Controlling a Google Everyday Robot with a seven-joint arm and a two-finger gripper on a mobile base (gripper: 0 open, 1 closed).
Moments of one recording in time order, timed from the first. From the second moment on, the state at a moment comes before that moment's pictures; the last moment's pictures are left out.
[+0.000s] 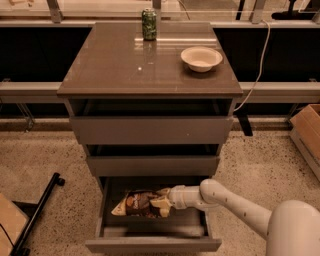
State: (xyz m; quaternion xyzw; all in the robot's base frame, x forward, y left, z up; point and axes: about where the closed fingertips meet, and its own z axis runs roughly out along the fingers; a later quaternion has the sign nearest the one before) arm 0.589 0.001 0.326 -0.43 0.73 0.39 0.37
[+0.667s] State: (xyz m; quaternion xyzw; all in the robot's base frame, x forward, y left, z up) arm 0.590 0.009 0.247 -0.38 0.75 0.42 0.33
